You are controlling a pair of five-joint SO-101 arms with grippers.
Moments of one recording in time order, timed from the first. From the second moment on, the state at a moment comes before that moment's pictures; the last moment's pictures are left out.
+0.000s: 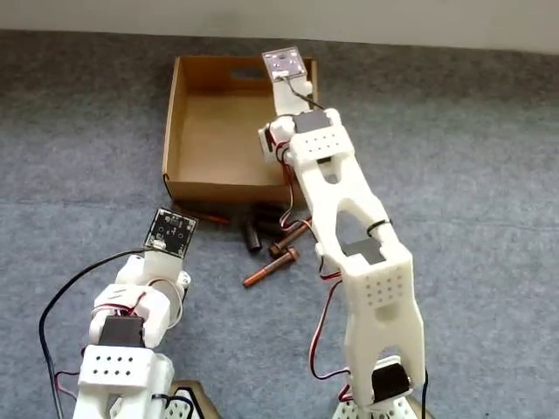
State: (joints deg) left arm -4.6 -79.1 92.3 46.5 -16.3; right arm -22.4 38.0 -31.7 58.2 0.1
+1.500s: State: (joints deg) left arm -4.6 -79.6 93.1 46.5 -16.3; right arm -22.4 45.7 -57.7 72.7 -7.3
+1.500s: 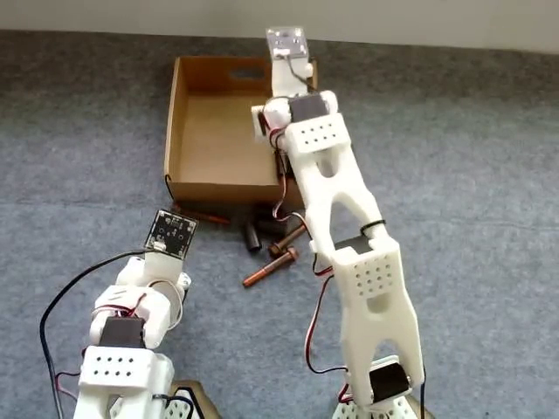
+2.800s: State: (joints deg) left arm -4.6 -79.6 93.1 46.5 -16.3; right arm -24.8 37.6 -78.1 100.4 -12.2
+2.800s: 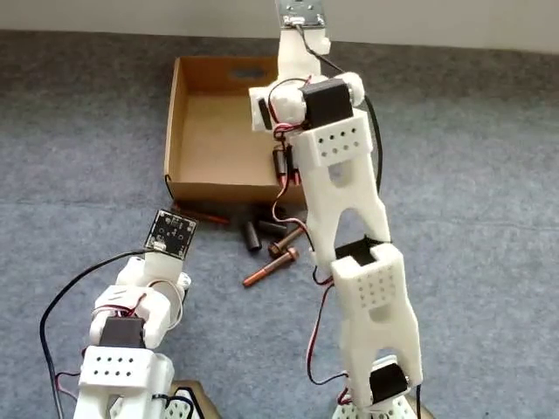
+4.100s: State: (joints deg) left arm -4.6 -79.6 93.1 46.4 -16.3; right arm -39.4 -3.2 28.4 53.3 -3.0
